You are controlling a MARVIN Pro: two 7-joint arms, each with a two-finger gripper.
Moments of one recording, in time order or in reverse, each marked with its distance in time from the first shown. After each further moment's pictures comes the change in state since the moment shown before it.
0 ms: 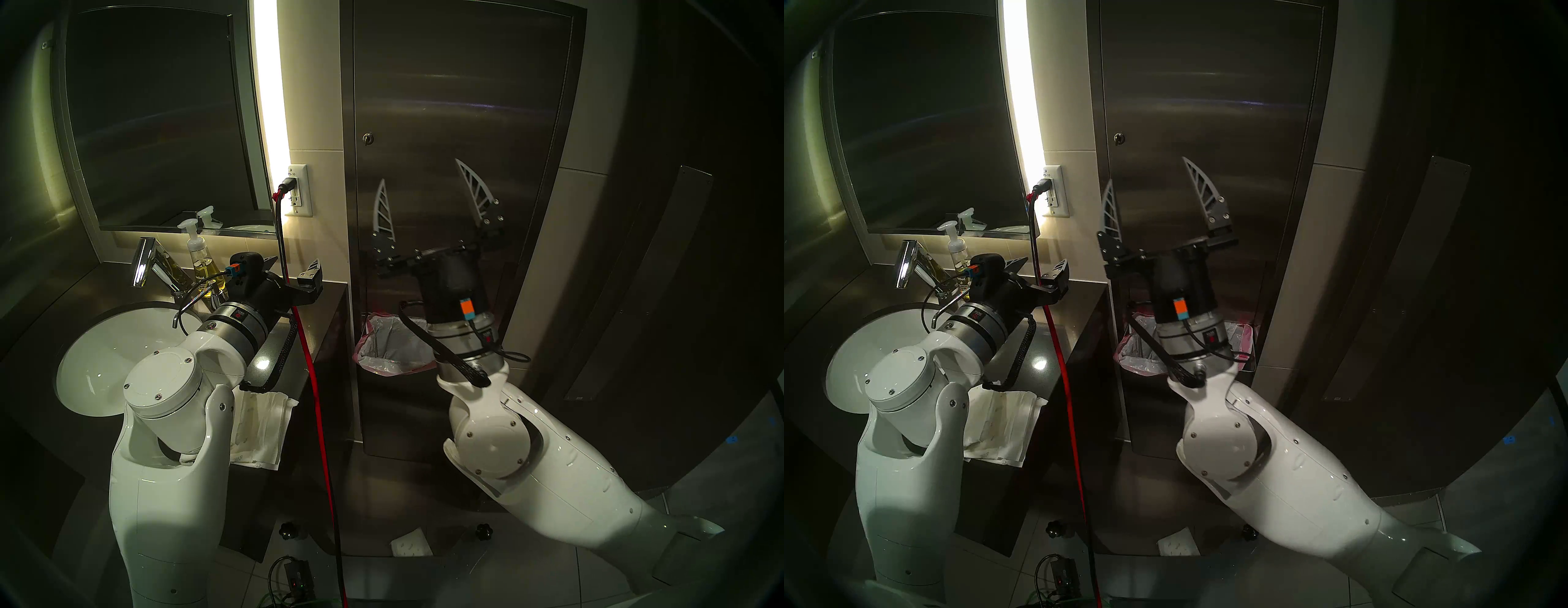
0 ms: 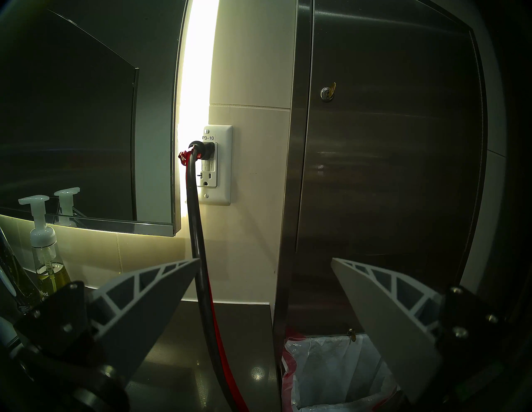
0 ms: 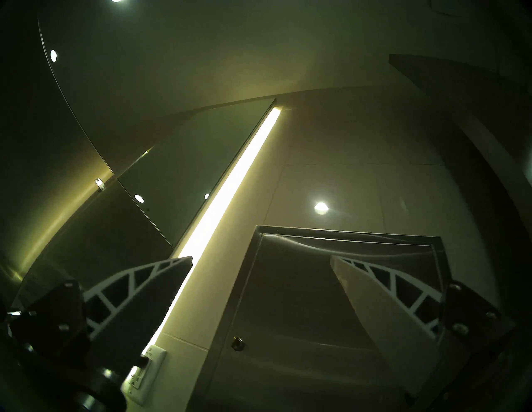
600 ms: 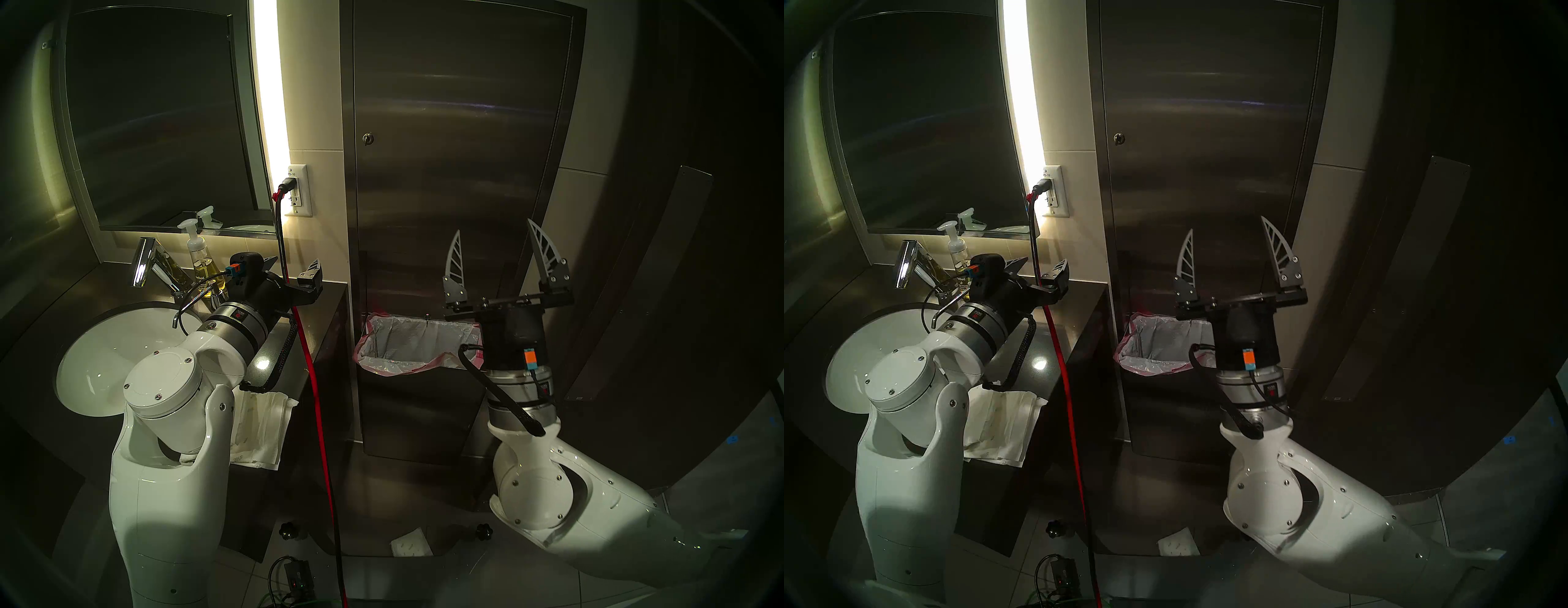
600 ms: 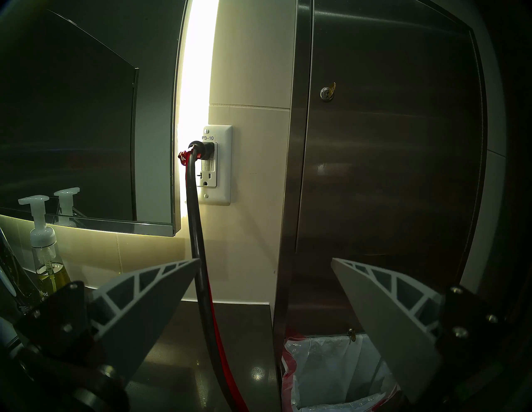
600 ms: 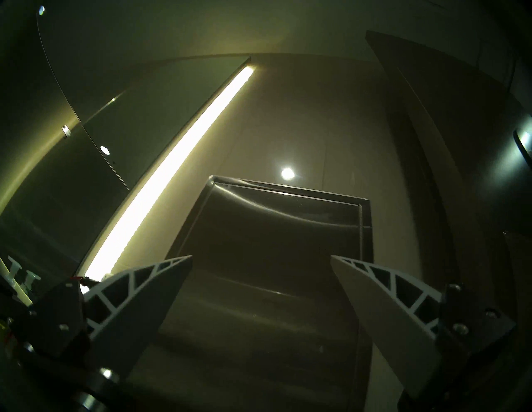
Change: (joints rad) left arm 0.000 0.000 0.000 0.000 0.000 0.000 0.000; right arm -0.229 0.213 0.010 -0.107 0.032 0.087 -0.245
